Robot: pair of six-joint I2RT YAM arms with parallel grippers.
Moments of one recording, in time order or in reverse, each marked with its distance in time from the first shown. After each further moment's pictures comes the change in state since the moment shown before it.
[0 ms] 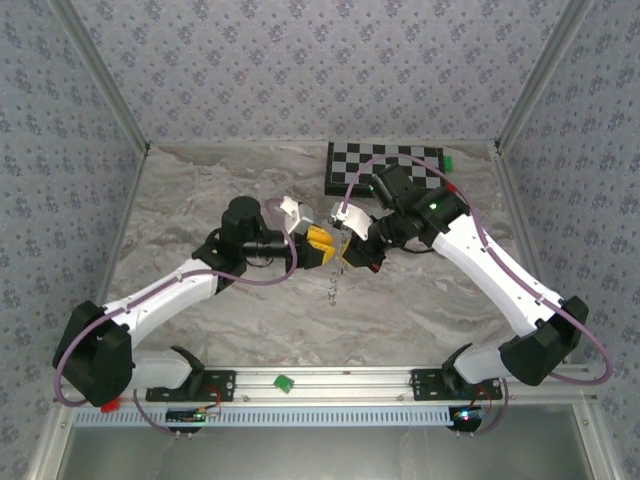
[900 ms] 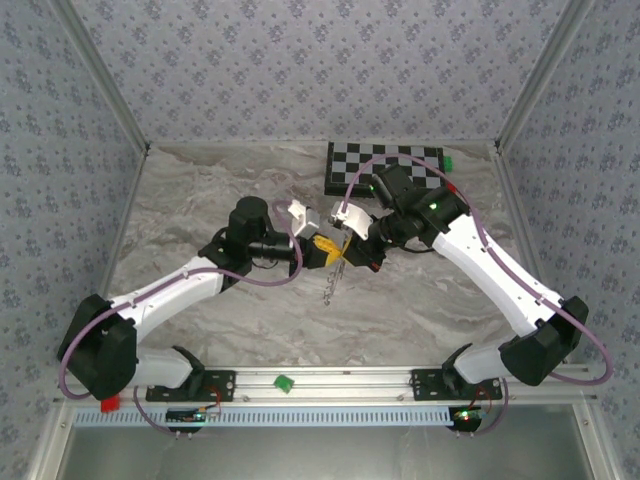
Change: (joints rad) left arm -0.028 0.037 0.018 -0.009 0.063 0.010; right arm 0.002 0.000 0.000 0.005 0.017 0.000
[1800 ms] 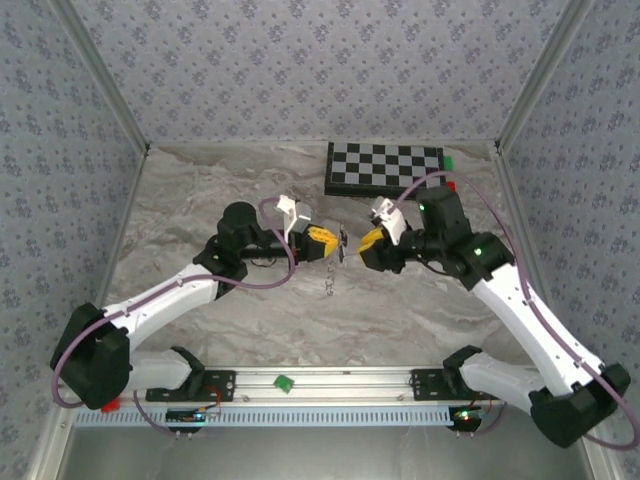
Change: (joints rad) left arm 0.000 -0.058 -0.067 0.217 -0.118 -0.137; right arm -0.151 -0.378 -0.410 0.448 -0.089 0.243
